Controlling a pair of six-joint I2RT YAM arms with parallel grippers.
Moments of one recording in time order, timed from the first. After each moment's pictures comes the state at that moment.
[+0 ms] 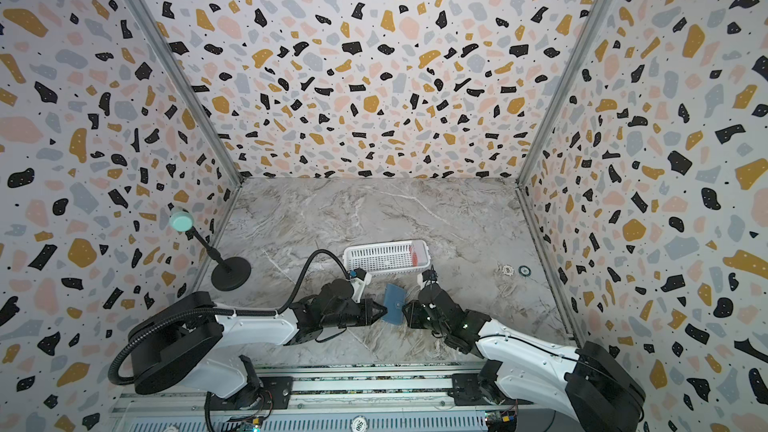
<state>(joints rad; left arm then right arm) -0.98 1.47 0.49 0.39 0.22 -0.97 0.88 1.00 0.37 -0.10 0.00 0.84</state>
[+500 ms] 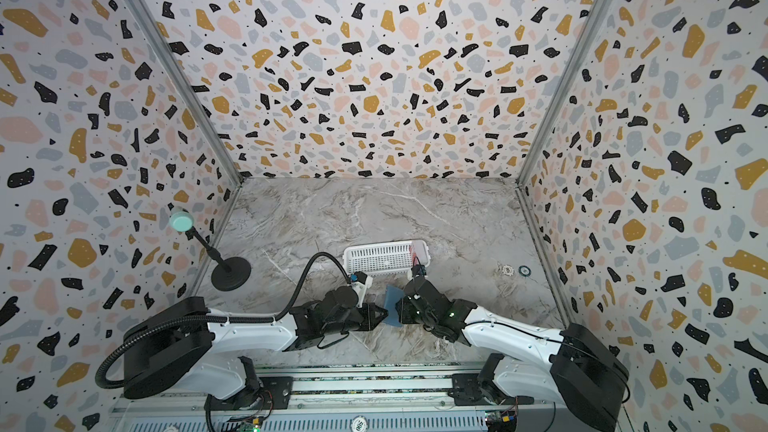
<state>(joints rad) -1.05 1.44 0.50 0.33 0.09 -0.99 0.92 1.16 0.49 -0.19 0.04 0.82</state>
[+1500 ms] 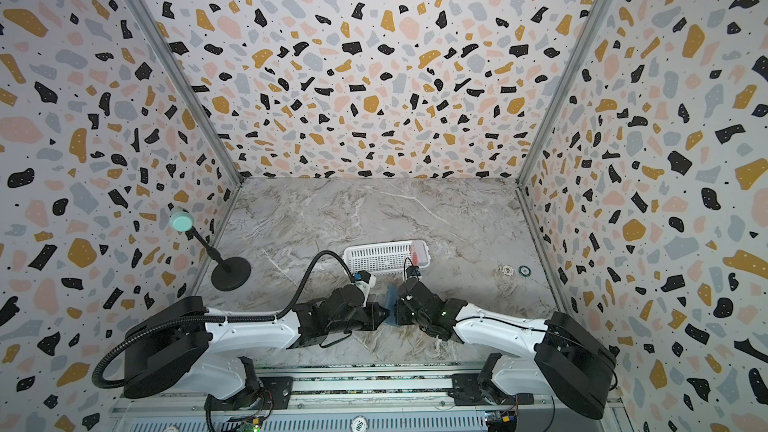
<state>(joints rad) -1.08 1.44 0.57 0.21 0.07 -0.97 0.94 1.23 0.52 -0.17 0.09 0.78</state>
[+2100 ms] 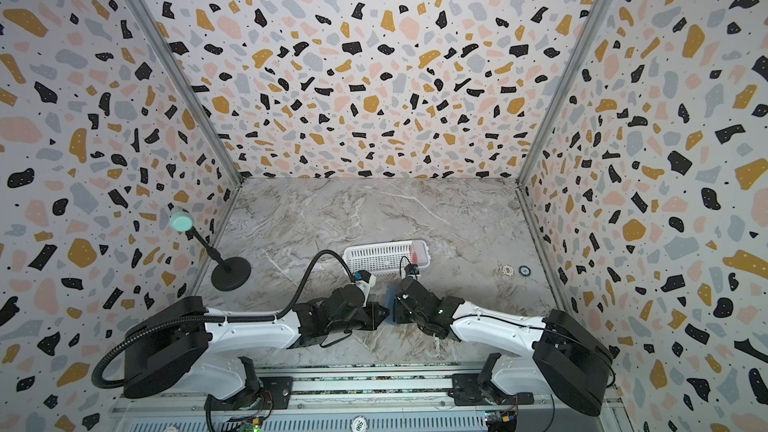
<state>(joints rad) -1.08 1.44 0.57 0.20 0.05 -0.96 0.96 1.25 0.55 -0.20 0.14 0.78</state>
